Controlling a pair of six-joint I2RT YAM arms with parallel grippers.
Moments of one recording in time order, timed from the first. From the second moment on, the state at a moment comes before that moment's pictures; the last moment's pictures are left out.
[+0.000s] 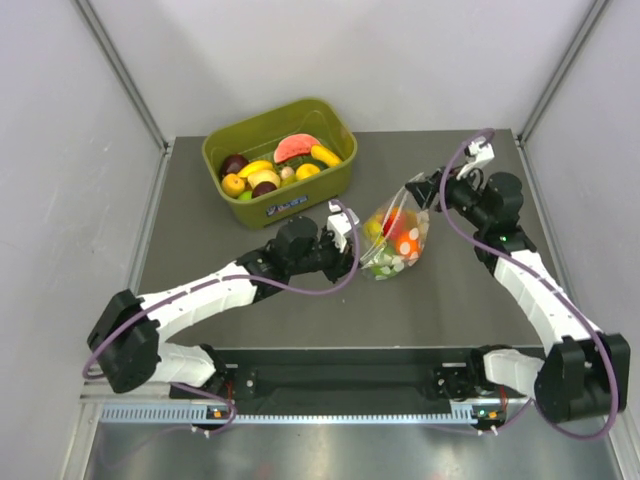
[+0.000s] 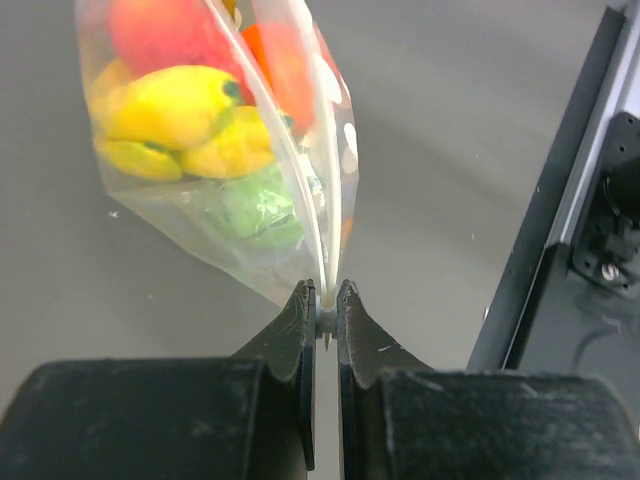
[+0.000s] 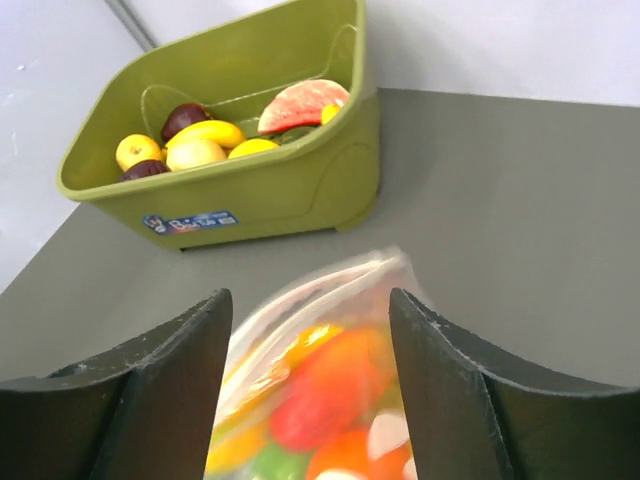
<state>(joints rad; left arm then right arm) -0.85 1.31 0.86 0.06 0.29 -0.09 0.15 1.16 0.83 0.25 -0.46 0.29</state>
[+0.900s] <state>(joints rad) -0.94 1.41 0.87 0.23 0.16 -0.16 0.35 1.01 0.68 0.06 -0.31 0.43</state>
